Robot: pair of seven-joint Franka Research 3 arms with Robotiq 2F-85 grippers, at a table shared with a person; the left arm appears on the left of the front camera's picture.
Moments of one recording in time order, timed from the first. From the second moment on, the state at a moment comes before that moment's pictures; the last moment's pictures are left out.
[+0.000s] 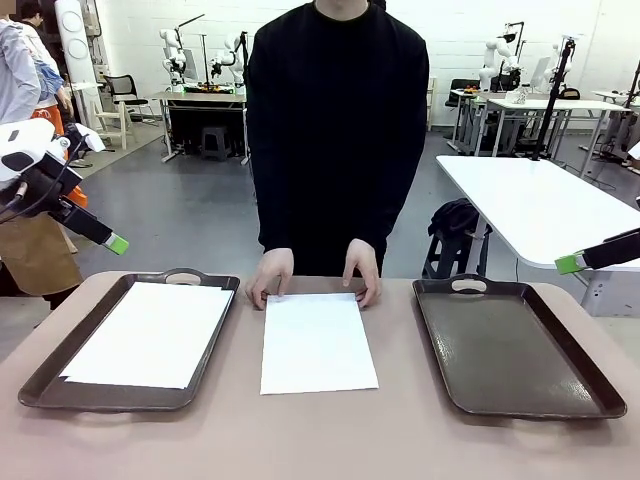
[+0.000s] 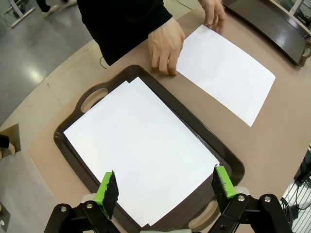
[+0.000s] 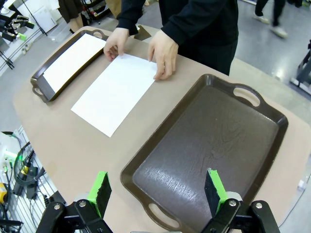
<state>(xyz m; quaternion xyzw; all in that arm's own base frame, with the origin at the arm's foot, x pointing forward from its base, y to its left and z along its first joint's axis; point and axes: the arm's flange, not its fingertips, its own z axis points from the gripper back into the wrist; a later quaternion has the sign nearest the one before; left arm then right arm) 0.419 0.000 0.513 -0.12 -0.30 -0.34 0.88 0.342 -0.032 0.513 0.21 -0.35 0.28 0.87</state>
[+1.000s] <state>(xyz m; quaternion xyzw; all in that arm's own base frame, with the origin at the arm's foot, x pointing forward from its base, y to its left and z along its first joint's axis) 0.419 0.000 0.513 -0.12 -0.30 -0.34 0.88 0.342 -0.032 0.513 0.21 -0.35 0.28 0.87</state>
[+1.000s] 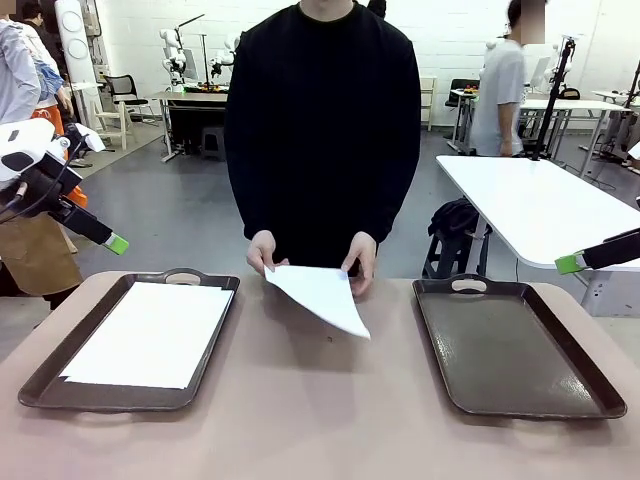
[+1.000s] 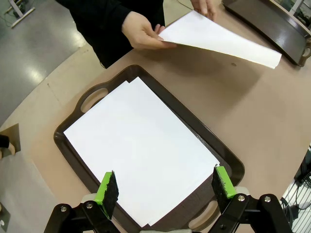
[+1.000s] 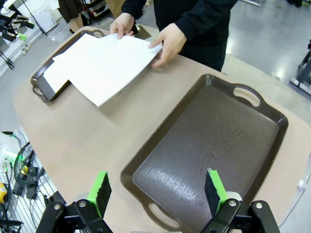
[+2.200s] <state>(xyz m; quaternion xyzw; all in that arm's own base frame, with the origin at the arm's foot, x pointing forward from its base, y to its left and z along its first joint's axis) 0.419 0.000 0.513 -0.12 -0.30 -0.34 0.88 0.342 -0.032 0.513 0.21 -0.35 0.28 0.87</state>
